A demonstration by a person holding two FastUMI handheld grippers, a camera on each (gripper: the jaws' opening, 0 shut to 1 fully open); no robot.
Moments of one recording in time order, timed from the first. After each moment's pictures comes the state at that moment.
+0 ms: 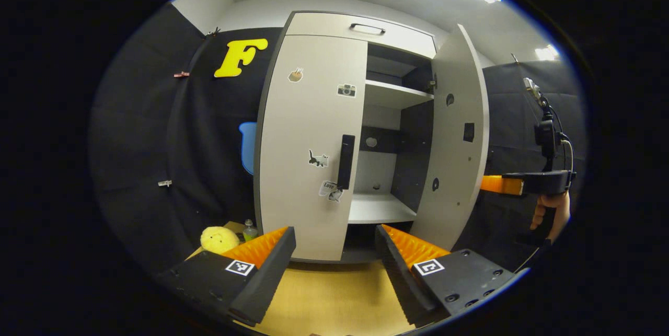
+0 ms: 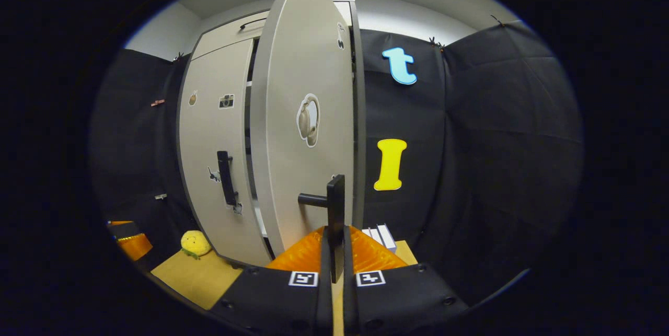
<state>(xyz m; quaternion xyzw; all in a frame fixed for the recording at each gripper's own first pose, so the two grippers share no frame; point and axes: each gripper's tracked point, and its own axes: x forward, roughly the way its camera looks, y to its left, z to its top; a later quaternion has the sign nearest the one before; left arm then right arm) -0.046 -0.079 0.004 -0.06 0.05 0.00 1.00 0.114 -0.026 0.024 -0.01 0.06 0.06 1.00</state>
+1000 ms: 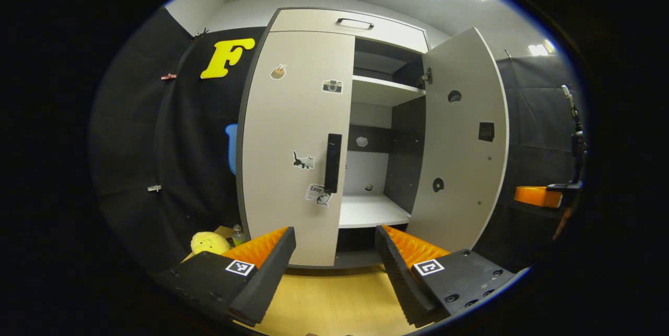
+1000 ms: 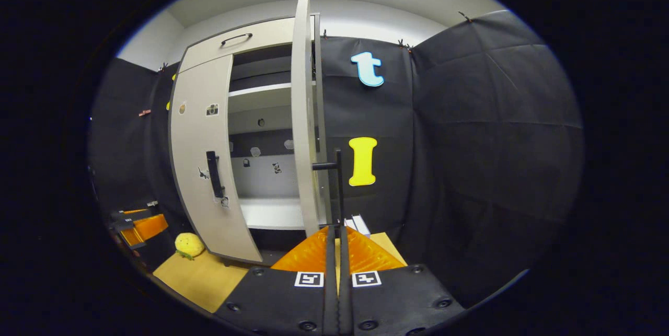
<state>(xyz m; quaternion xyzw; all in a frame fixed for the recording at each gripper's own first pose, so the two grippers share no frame) -0.007 -0.064 -0.007 -0.04 0.05 -0.02 1.00 0.043 -0.036 0.018 0.04 0.05 0.01 1.00</state>
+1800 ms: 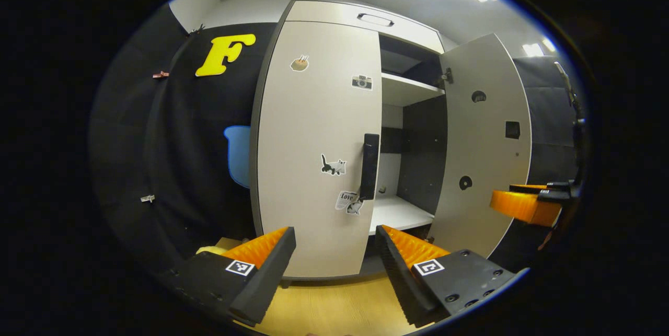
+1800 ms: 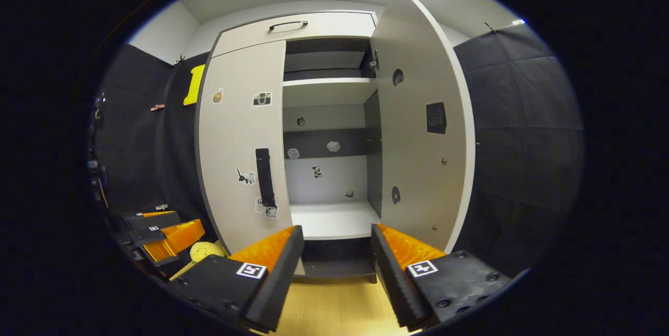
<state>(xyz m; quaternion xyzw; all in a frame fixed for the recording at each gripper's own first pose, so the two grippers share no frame) 0.044 0.004 -0.008 -0.03 0.04 -0.05 1.00 0.092 0.109 -0.006 0.02 0.03 0.04 1.00</state>
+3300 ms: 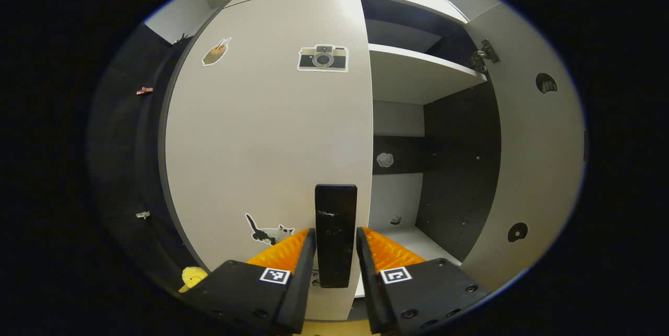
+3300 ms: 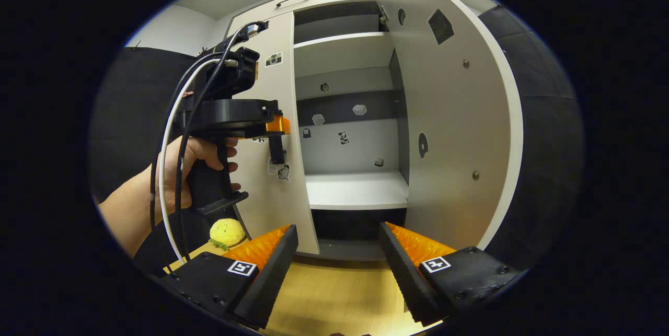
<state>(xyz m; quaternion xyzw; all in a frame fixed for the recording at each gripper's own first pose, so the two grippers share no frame) 0.238 -0.072 0.034 -0.02 0.04 0.02 1.00 0.108 0.095 -0.095 0.04 0.09 0.15 0.98</state>
